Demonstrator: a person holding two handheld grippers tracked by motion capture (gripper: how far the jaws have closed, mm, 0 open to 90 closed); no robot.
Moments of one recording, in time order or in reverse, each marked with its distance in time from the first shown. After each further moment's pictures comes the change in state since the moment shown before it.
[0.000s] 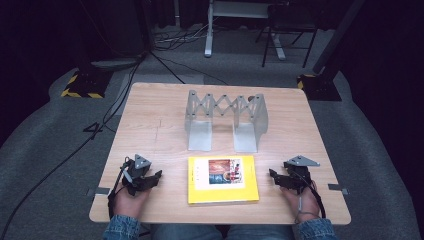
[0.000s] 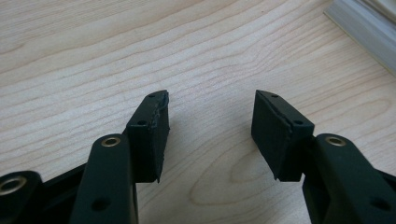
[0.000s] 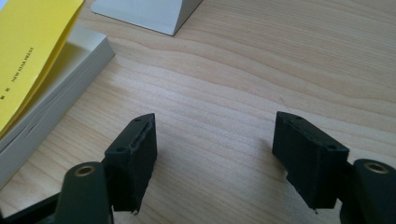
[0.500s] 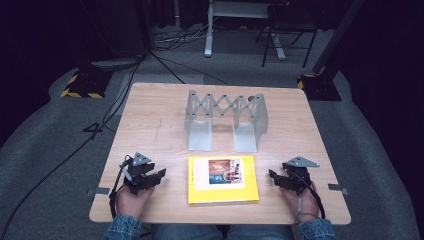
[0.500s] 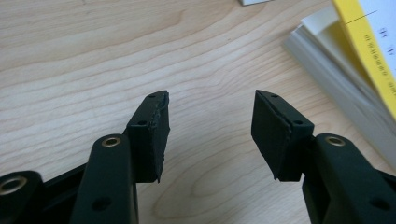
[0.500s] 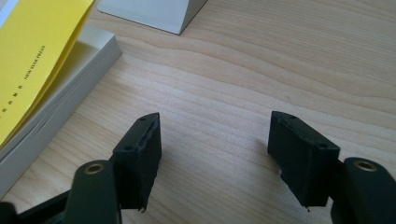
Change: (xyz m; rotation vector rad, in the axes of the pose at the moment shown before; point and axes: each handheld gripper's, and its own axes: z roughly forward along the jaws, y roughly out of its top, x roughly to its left) left arm -0.008 0.011 -0.007 -0.038 -0.104 -0.055; right arm 0.004 -0.001 -0.001 -0.003 0.004 -0.003
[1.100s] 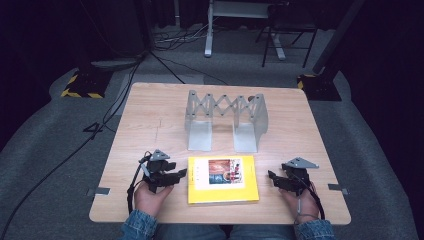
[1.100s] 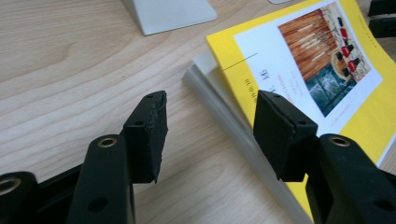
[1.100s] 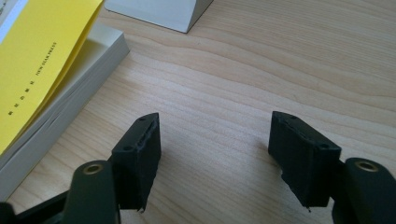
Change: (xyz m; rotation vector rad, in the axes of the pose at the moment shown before) left arm -0.043 0.027 0.018 0.008 -0.186 -0.011; right arm 0.003 -0.001 -0.001 -0.003 0.009 -0.007
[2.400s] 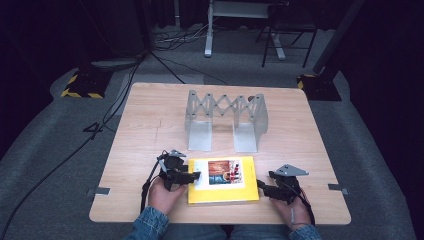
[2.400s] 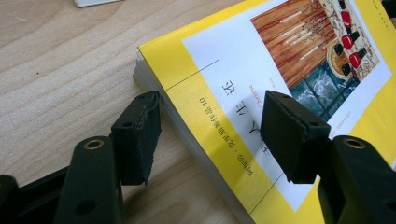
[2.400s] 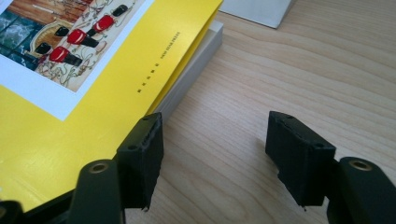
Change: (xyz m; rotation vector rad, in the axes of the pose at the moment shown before) left arm -0.009 0.008 0.040 0.122 -0.050 -0.039; right arm 0.043 -0.003 -0.006 0.013 0.111 -0.054
